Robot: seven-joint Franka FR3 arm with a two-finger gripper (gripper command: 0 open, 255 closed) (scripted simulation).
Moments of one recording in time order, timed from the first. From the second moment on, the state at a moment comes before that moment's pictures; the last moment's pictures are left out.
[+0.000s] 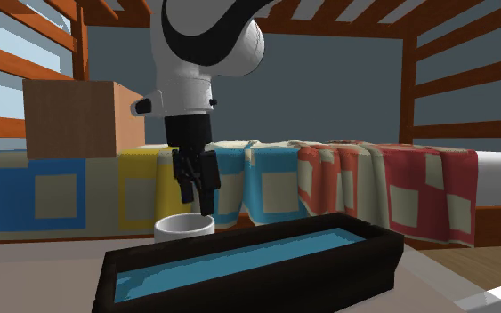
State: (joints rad) arm -0.18 0.33 -0.42 -1.73 0.07 1.97 -0.87
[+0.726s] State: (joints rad) arm -0.25 0.51 -0.40 -1.60 0.14 2.01 -0.94
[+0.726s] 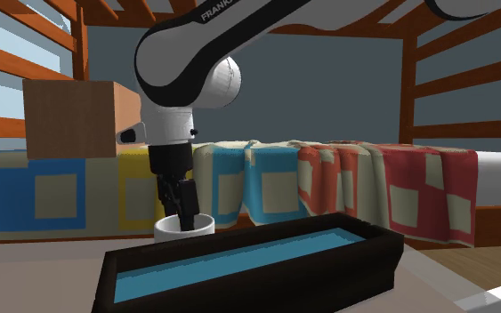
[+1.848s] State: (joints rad) arm -0.25 0.51 -0.40 -1.60 0.14 2.02 -0.94
